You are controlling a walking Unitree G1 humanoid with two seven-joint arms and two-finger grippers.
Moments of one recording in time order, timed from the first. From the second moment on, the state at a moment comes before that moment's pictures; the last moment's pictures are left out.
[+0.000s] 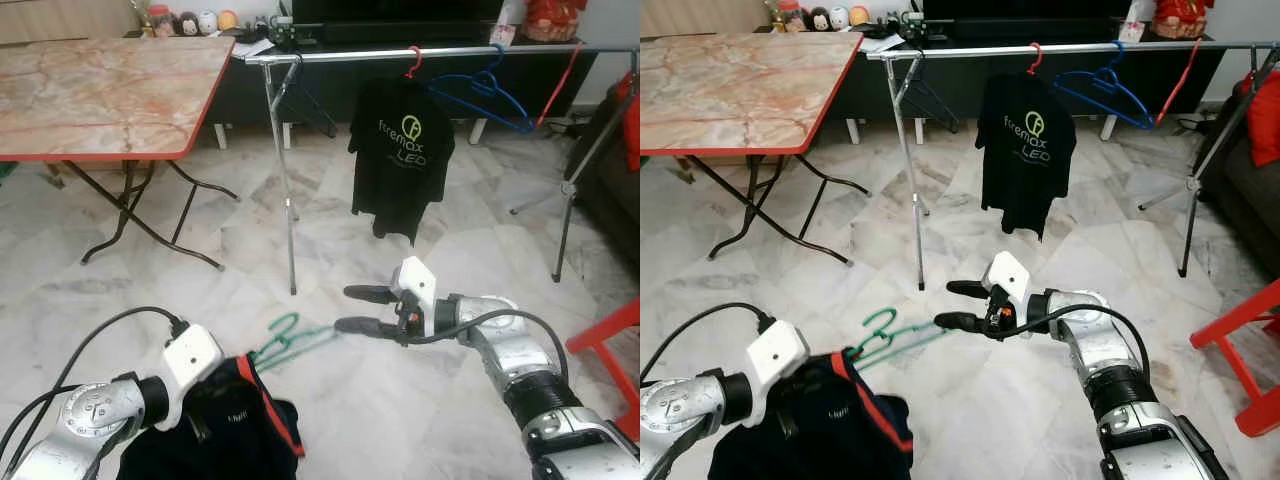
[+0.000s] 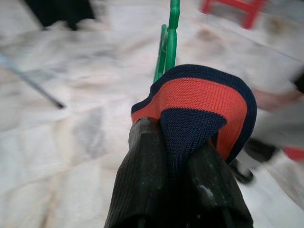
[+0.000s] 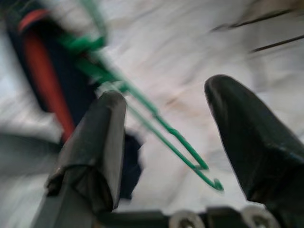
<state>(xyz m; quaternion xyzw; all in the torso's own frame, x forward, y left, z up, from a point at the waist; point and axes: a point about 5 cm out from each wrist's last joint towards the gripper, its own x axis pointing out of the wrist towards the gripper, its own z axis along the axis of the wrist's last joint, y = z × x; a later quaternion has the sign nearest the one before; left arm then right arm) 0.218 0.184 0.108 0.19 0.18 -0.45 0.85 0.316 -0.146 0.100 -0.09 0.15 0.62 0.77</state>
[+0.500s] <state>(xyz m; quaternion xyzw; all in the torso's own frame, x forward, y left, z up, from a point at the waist) 0.225 0.166 0.126 0.21 0.18 -0.53 0.81 0.296 -0.133 0.083 -0.14 0.20 0.69 0.68</state>
